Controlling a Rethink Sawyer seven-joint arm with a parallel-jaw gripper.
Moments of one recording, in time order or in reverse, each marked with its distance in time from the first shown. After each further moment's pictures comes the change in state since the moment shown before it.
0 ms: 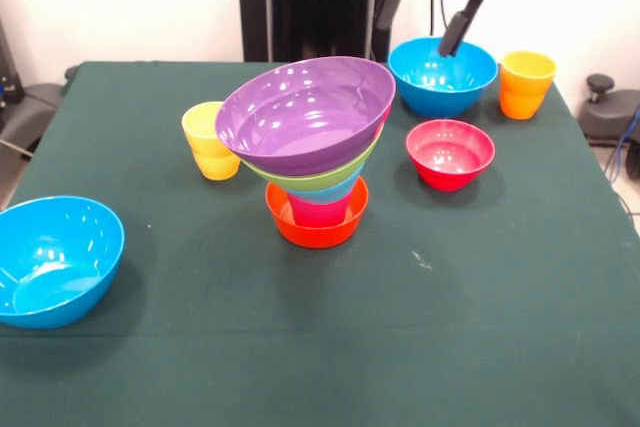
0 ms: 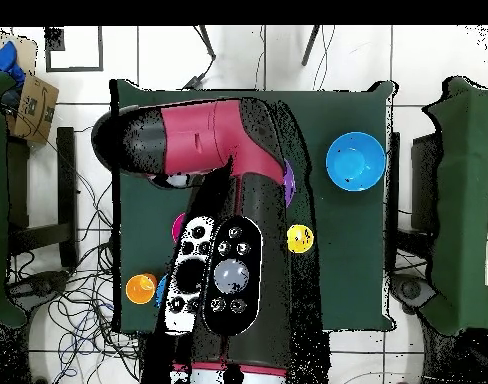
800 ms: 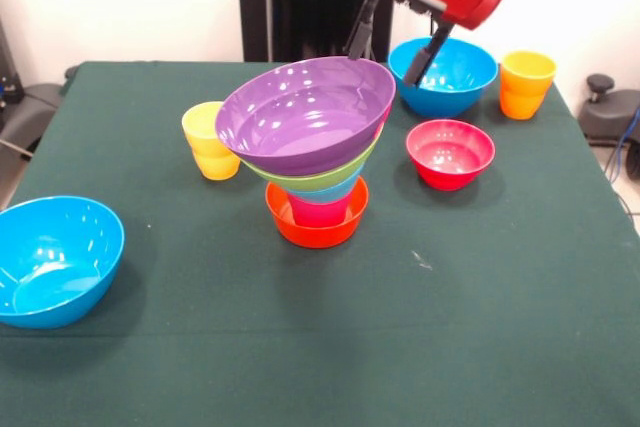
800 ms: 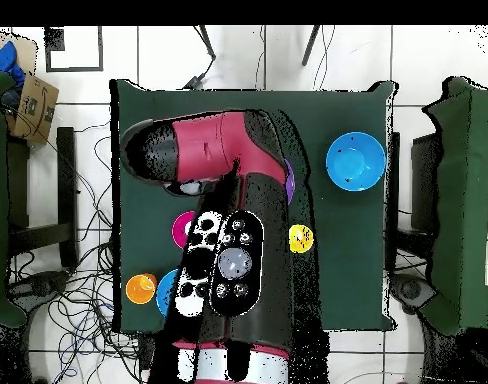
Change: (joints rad) arm -0.012 0.035 0.001 0.031 -0.065 -0.035 0.000
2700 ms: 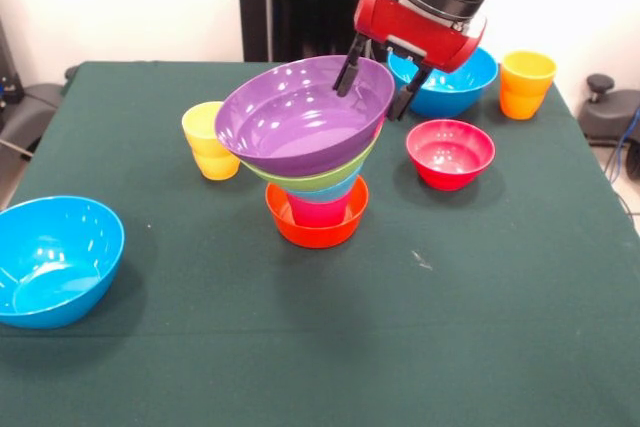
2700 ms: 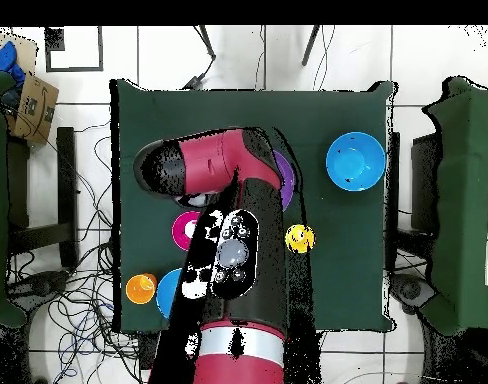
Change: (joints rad) arm 0.002 0.053 0.001 0.066 -0.045 -0.101 0.000
